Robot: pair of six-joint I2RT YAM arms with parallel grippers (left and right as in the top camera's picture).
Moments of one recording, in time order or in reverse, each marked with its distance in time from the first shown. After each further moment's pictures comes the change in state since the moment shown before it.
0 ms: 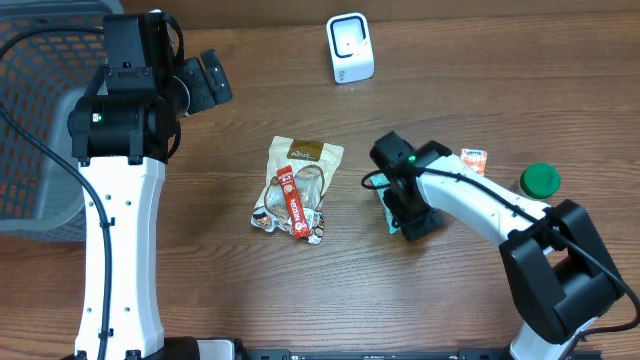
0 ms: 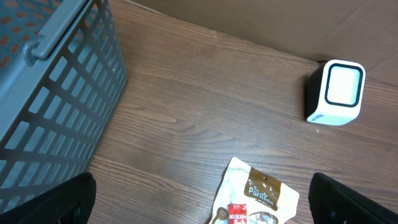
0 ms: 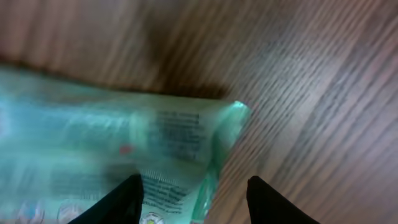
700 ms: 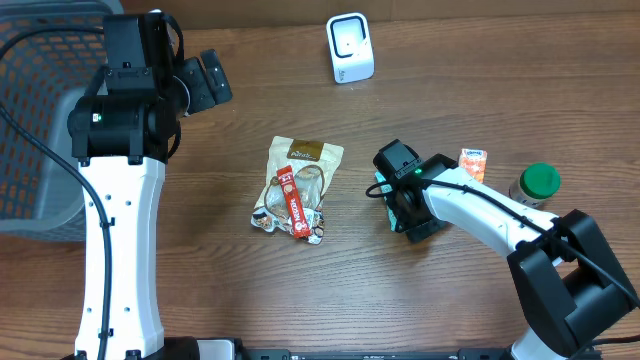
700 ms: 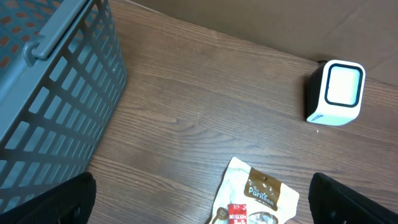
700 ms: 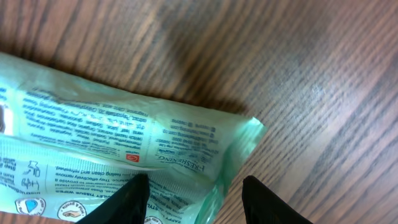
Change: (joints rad) left arm 0.000 0.000 0.000 0.000 0.000 0.000; right arm 0.005 -0.053 -0.092 0.107 0.066 -0.058
